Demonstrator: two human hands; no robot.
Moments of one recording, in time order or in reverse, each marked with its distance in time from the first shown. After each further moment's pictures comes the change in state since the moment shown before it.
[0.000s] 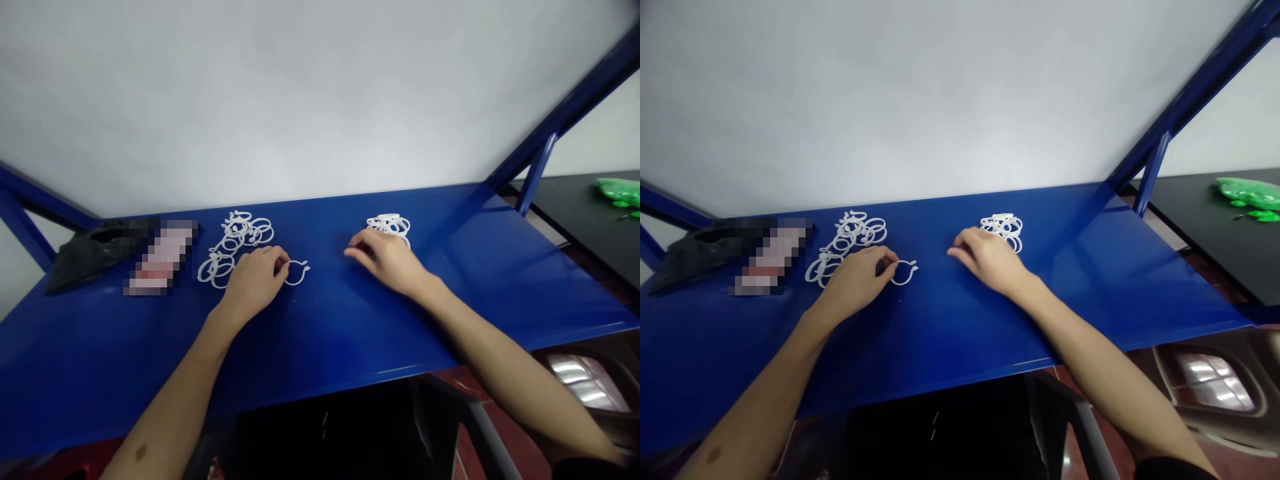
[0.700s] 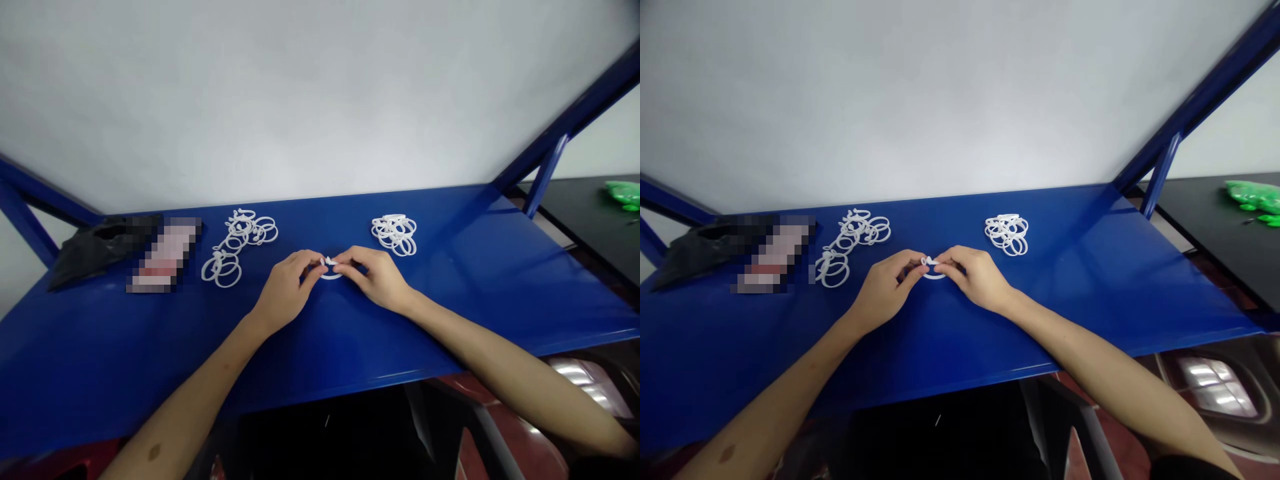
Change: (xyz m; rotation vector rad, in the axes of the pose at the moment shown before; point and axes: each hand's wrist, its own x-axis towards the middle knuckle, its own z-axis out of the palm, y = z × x) left_hand -0.009 0.033 0.022 -0.430 0.184 0.241; right_hand -0.004 -0.021 0.032 0.451 0.061 -0.052
